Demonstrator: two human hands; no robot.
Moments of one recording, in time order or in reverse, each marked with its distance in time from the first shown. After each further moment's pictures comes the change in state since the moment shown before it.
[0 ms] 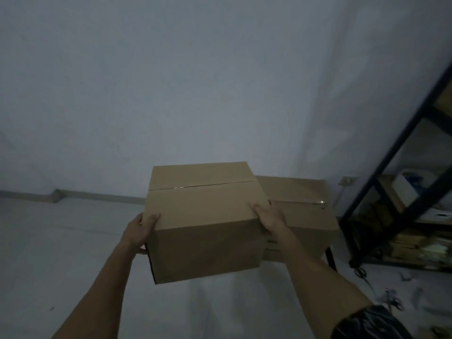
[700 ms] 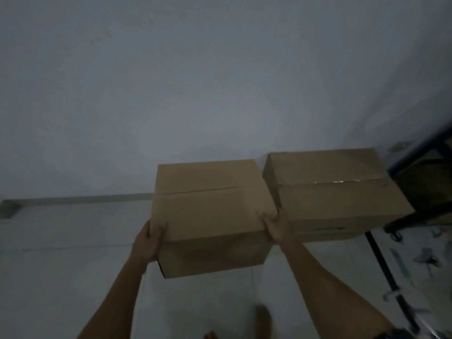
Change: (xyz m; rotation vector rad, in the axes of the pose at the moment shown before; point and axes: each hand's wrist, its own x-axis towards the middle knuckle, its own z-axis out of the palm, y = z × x) left_hand 0.377 -0.080 -0.074 0.101 -0.225 -0.073; right_hand 0.167 -0.014 0.304 0.061 0.150 0.274
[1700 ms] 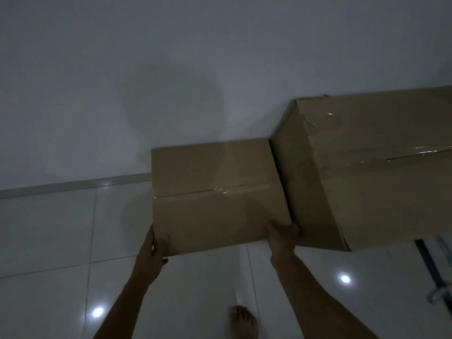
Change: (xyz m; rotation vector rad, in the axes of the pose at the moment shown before) left_hand 0.330 -0.192 0.221 0.010 -0.222 -0.010; right_hand 0.294 0.207 0.168 0.335 0.405 0.483
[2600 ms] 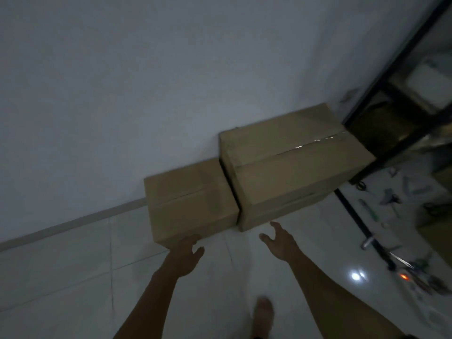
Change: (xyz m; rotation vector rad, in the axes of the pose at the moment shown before) left_hand -0.267 0.150 0.051 0.931 -0.358 0.305; right_hand -0.155 -0.034 -0.286 -0.703 -0.403 -0.302
